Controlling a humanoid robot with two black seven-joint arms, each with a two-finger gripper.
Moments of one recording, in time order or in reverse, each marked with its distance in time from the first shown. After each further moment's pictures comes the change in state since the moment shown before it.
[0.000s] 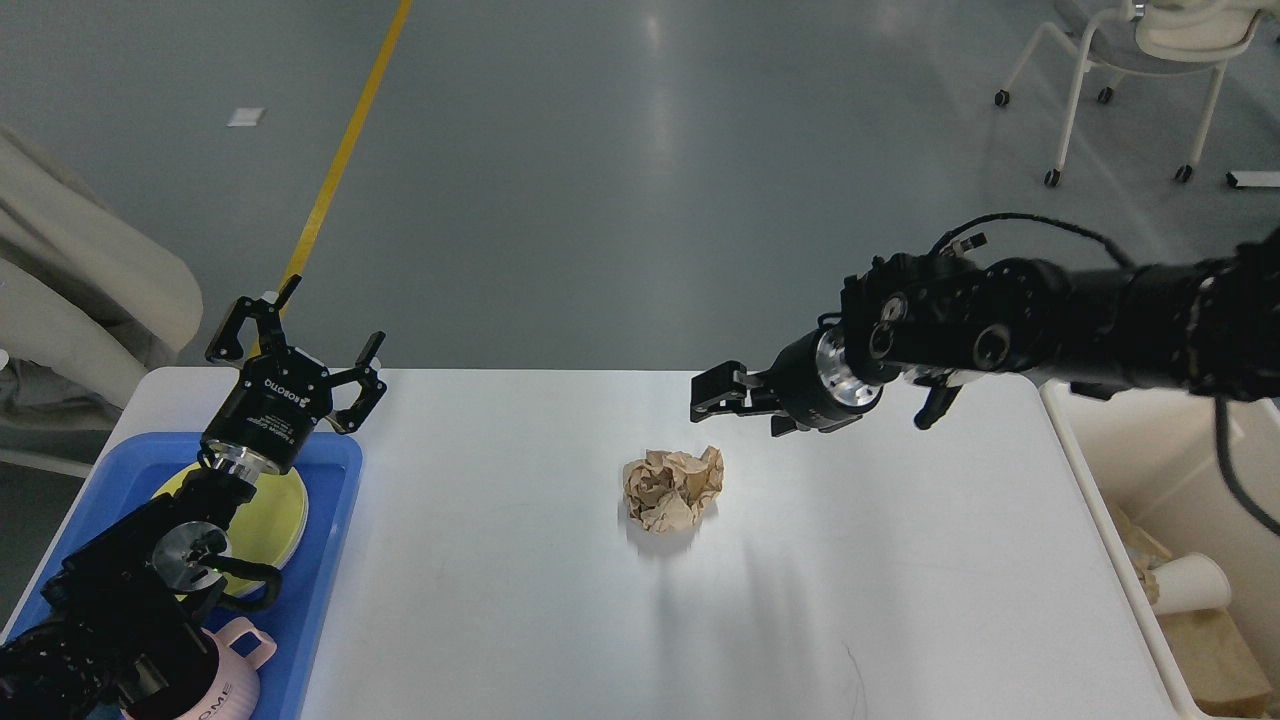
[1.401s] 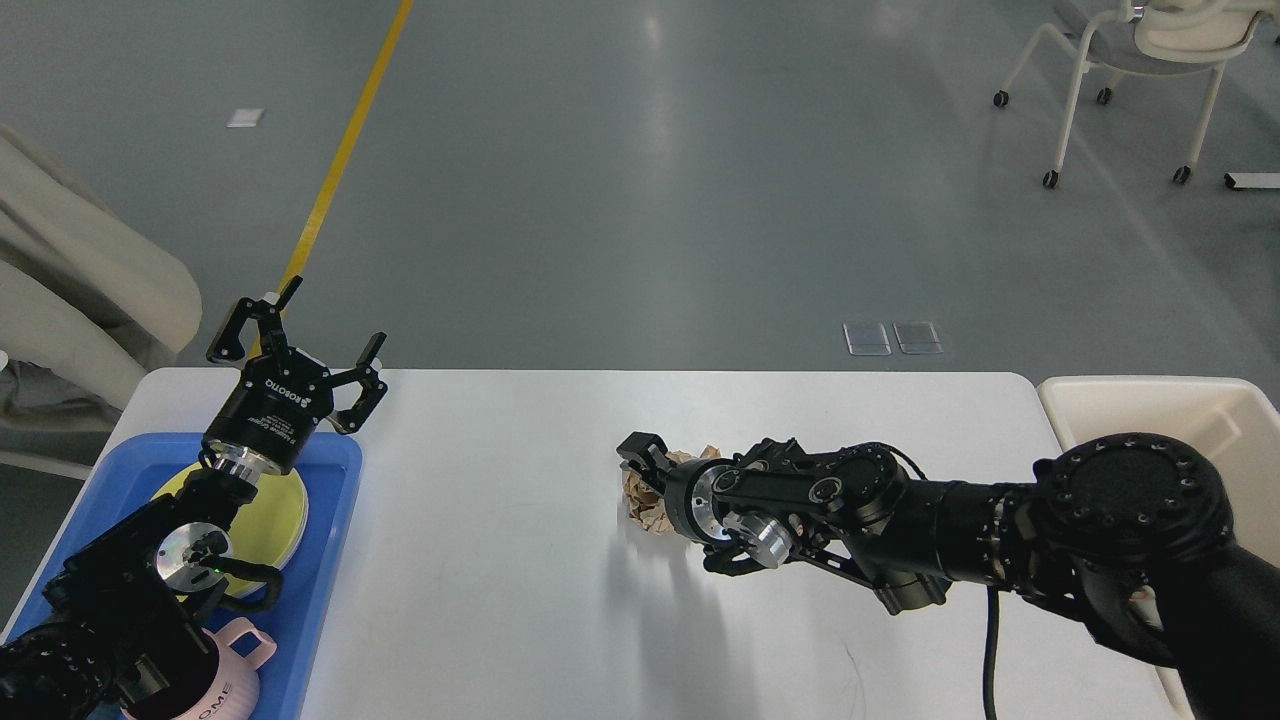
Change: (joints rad) left arm 0.000 -0.002 0.002 0.000 0.000 0.002 0.000; right arm -0.491 0.247 0.458 -0.183 0.205 -0.586 -0.277
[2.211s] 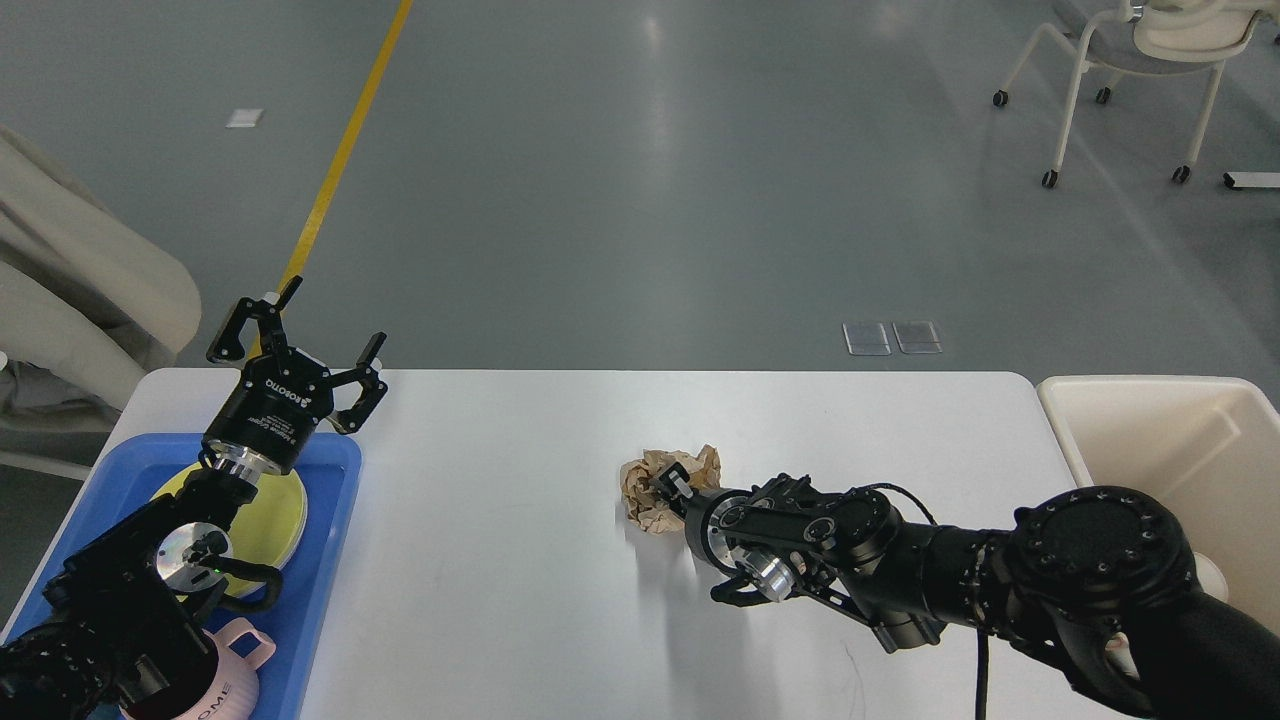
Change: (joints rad) left arm 0.000 0.000 0.000 0.000 0.000 0.000 0.000; right arm -0.111 0.046 -0.004 -0.131 -0.028 -0.039 0.014
